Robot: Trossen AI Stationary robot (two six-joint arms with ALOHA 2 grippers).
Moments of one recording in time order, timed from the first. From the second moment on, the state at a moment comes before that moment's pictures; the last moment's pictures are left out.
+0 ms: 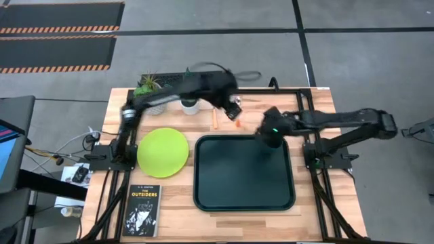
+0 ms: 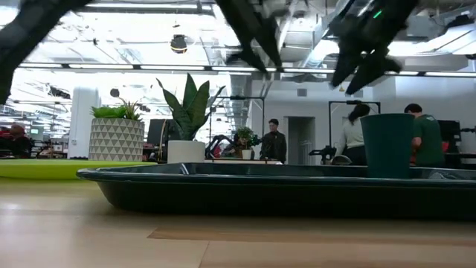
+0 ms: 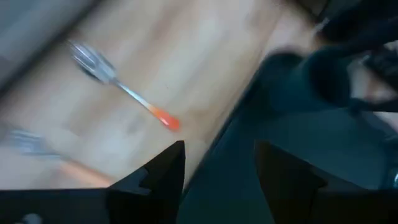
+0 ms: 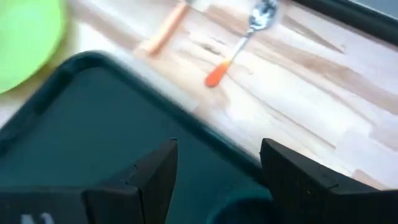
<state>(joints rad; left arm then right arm) 0.31 2.08 2.18 -1.03 0.03 -0.36 -0.05 1.15 0.94 -0.78 0.40 0.81</state>
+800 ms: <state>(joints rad) 0.26 1.67 2.17 -1.34 -0.37 -0.39 -0.39 1.94 1.24 -0.52 0.35 0.72</state>
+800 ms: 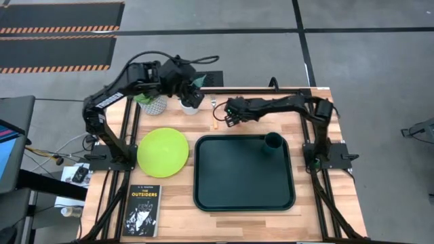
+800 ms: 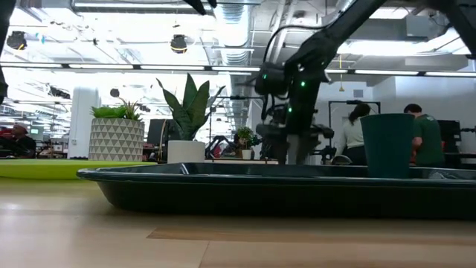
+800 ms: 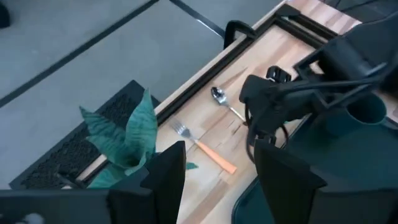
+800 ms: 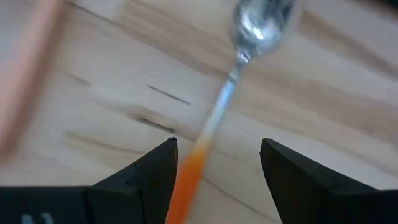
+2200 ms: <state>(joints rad) 0.26 1.67 2.17 -1.32 -0.37 -0.27 -0.40 1.87 1.24 -0.70 0.17 0.71</state>
